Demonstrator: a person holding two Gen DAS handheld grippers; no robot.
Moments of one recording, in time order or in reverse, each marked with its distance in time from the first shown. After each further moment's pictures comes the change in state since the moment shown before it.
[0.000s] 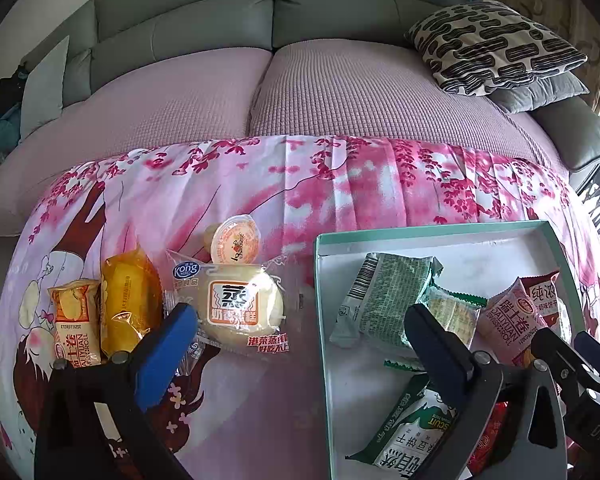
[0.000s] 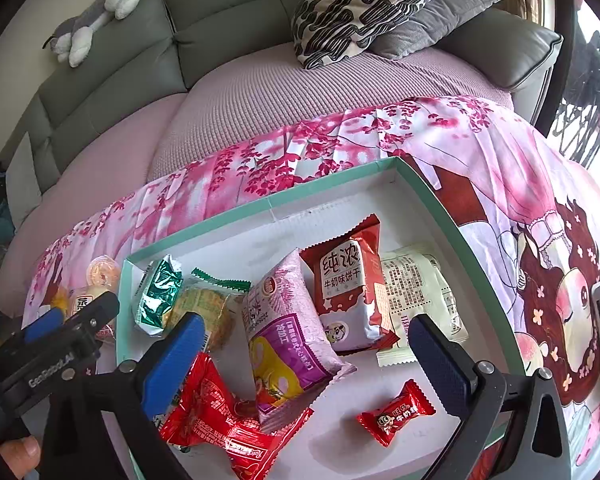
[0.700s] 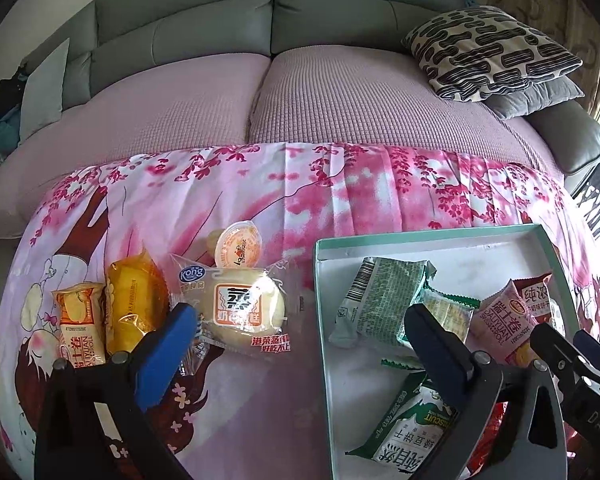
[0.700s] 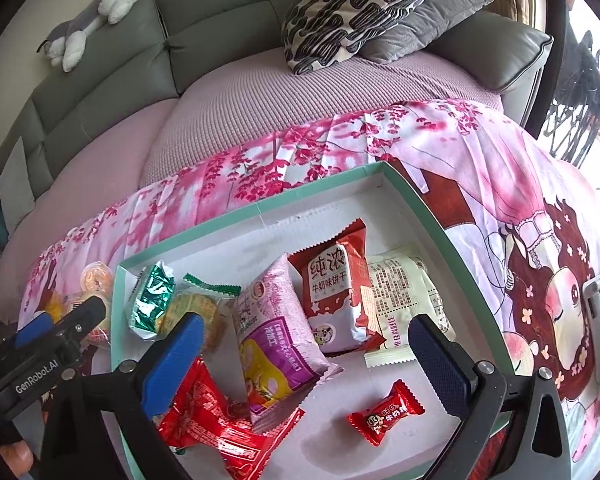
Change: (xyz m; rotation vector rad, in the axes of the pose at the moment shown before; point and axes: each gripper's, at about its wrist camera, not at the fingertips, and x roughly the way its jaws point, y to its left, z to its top) left arm -0.010 0.002 0.000 0.002 -0.019 -0.012; right arm -0.007 -0.002 0.002 0.015 -0.021 -0.025
